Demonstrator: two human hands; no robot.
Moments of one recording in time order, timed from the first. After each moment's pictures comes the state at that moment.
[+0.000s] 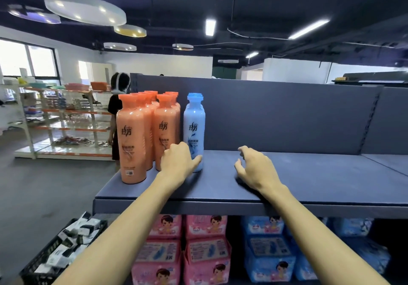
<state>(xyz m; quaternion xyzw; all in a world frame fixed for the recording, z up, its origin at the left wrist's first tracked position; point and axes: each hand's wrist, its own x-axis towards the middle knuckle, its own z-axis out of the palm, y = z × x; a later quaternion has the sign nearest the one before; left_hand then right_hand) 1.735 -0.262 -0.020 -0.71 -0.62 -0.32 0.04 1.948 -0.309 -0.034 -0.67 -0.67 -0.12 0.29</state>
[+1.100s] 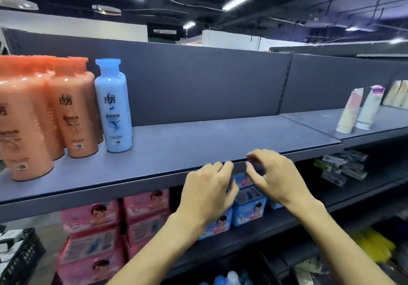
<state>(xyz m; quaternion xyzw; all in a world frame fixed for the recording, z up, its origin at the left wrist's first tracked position) 1.885 -0.406 -0.086 -0.88 -0.27 -0.38 0.12 2.062 -0.472 -0.070 -0.71 -0.62 -0.19 0.28</state>
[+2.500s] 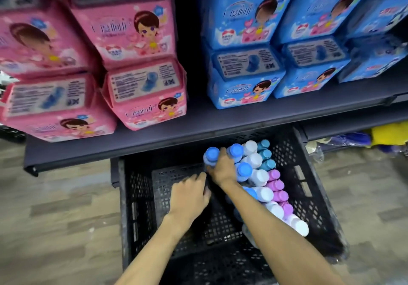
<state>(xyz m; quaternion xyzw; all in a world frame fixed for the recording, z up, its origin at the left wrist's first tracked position) 1.824 -0.455 -0.479 -0.85 -0.50 0.05 -0.16 1.958 -0.431 -0.523 -0.83 -0.37 0.37 0.17</state>
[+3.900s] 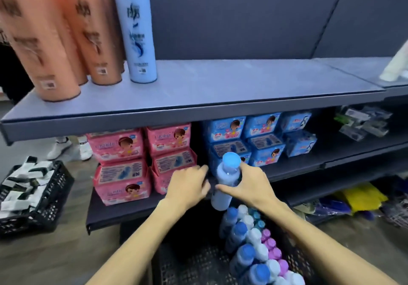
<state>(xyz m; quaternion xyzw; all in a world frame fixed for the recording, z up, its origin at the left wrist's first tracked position) 1.794 -0.379 -0.253 -0.92 -0.36 -0.16 -0.02 1.978 -0.467 -0.244 -0.75 -0.60 0.05 0.27</state>
